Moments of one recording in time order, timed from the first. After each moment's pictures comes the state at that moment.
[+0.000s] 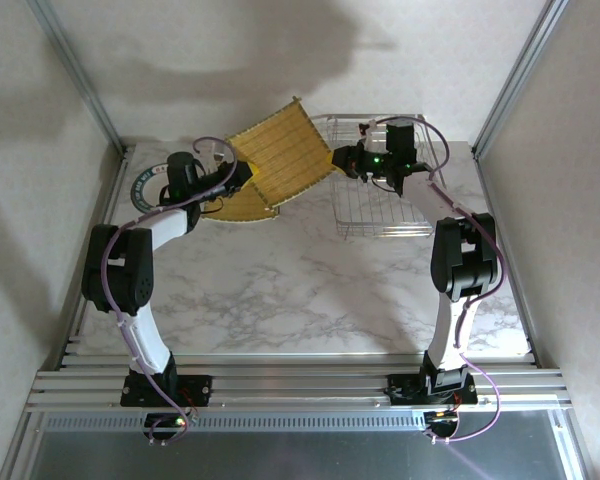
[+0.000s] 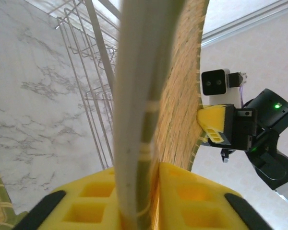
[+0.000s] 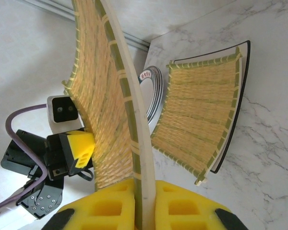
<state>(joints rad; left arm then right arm) -0.09 1.87 1.15 0.54 0.89 -0.96 0.23 2.00 1.61 -0.08 -0.95 0.72</state>
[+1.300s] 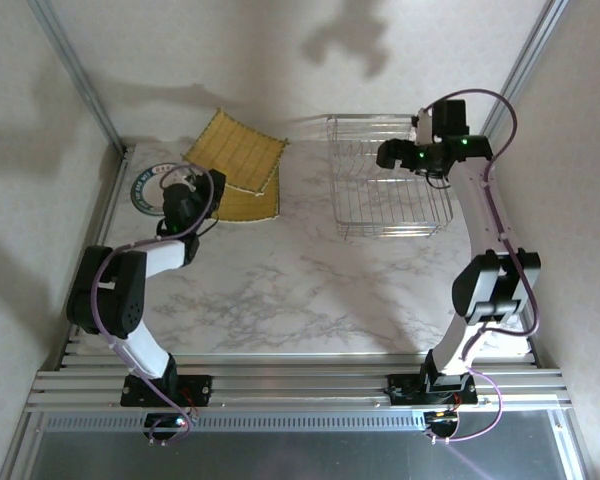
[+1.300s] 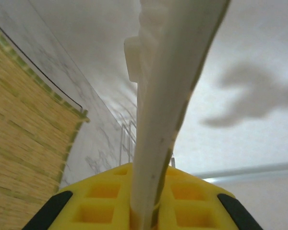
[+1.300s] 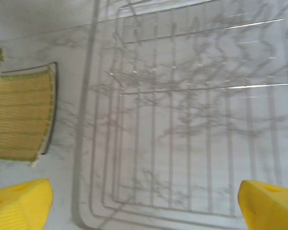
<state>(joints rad) -0.14 1.69 0.79 0.82 0.14 -1.25 0.09 1.75 1.85 -0.95 -0.22 0.15</state>
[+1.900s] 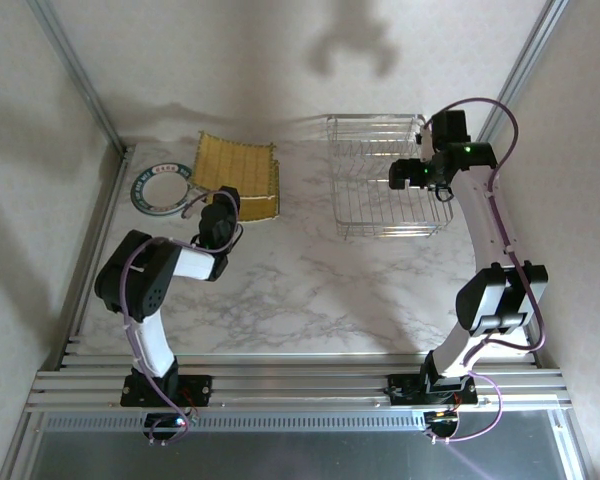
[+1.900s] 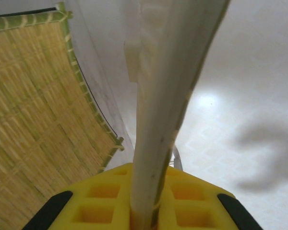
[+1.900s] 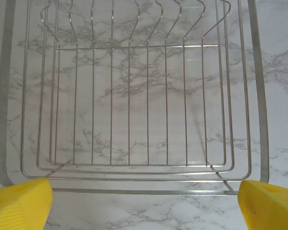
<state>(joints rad) -0.33 1.87 0.74 1.03 -0.36 -1.35 0.11 1.69 1.77 -1.07 -0.02 0.04</state>
